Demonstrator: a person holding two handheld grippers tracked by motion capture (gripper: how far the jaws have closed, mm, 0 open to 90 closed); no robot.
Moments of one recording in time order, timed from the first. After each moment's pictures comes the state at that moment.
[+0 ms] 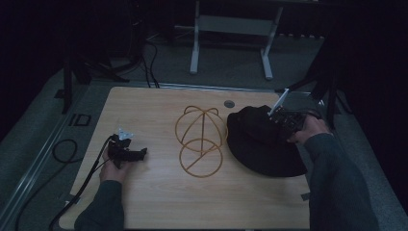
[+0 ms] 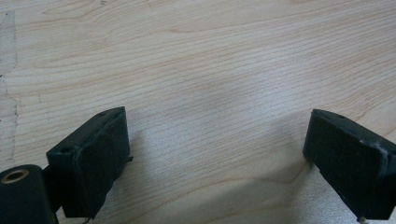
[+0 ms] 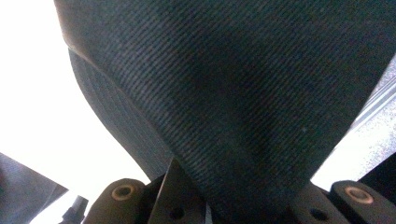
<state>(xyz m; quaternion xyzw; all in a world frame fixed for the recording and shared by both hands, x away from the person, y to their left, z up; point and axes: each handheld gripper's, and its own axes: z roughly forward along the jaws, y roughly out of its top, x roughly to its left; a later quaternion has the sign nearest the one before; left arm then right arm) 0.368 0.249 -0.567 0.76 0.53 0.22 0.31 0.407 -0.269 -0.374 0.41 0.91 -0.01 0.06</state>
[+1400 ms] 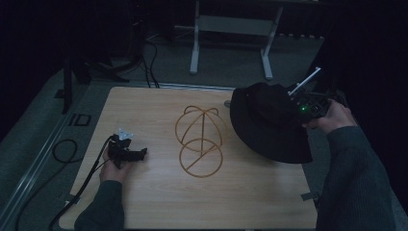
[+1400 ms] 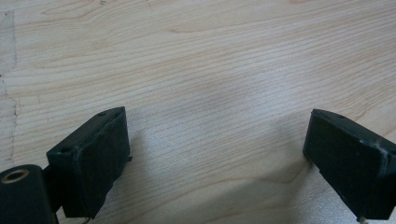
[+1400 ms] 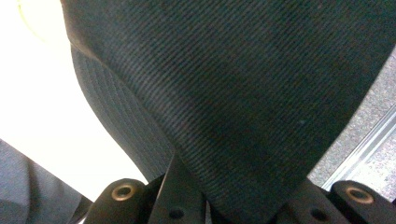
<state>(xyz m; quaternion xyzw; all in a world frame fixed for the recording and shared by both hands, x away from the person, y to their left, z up) 0.368 0.249 -0.567 0.76 0.53 0.22 0.31 0.398 -0.299 -0.305 0.42 0.90 0.10 0.08</state>
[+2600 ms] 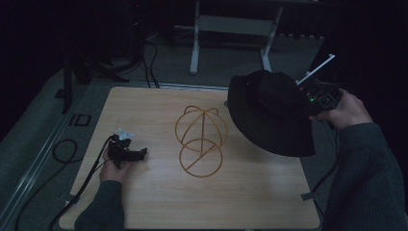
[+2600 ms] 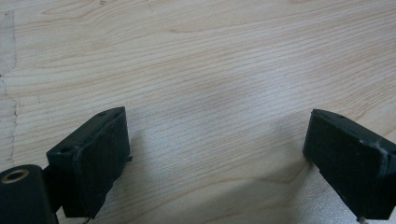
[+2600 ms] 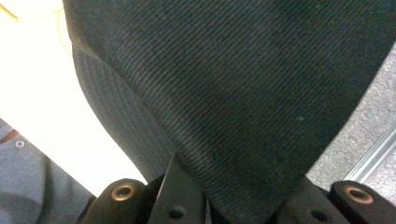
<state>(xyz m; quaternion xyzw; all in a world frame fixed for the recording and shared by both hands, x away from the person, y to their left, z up) 0.368 0.249 -0.567 0.76 0.53 0.22 0.31 0.386 -0.299 -0.264 0.40 0.90 0.14 0.09</state>
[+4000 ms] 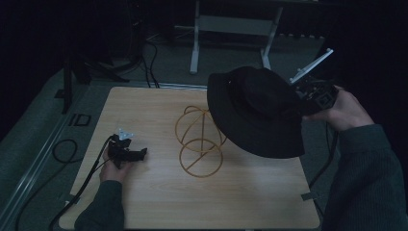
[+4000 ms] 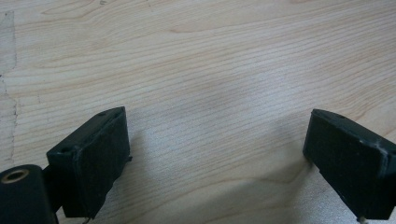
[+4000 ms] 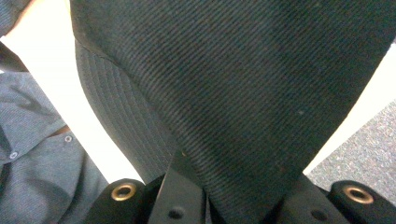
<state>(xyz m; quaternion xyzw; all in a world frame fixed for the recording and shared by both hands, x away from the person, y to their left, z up) 0.368 0.249 -0.567 0.76 0.53 0.22 0.31 0.364 -0.271 -0.241 0.31 0.92 0.21 0.07</state>
